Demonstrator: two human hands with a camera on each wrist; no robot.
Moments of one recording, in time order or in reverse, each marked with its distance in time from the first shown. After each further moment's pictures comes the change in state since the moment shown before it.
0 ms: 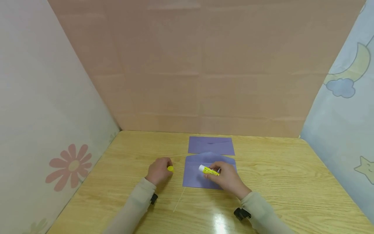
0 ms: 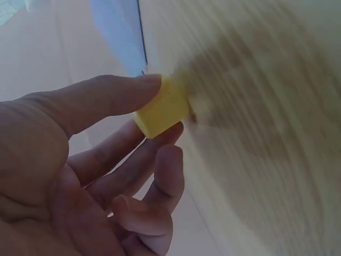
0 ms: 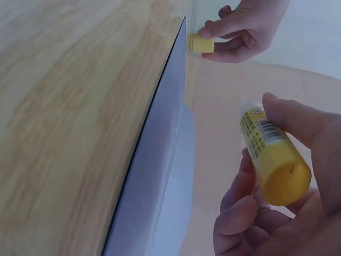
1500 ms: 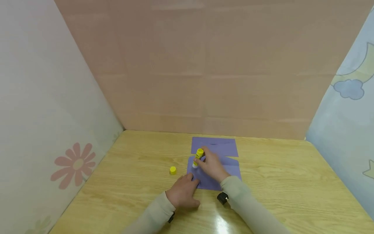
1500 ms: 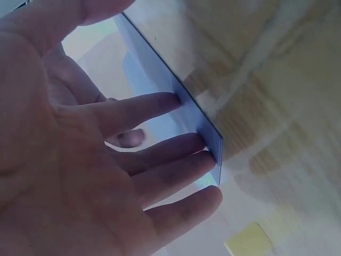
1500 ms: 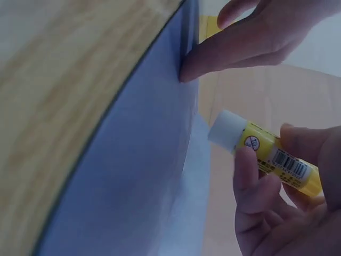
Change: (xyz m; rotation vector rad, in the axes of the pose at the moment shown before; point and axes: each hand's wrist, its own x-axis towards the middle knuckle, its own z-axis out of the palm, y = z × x) left_hand -0.039 0.065 0.036 0.313 -0.275 0.367; right_hand 0.066 -0.014 0.038 0.052 -0.029 -0.049
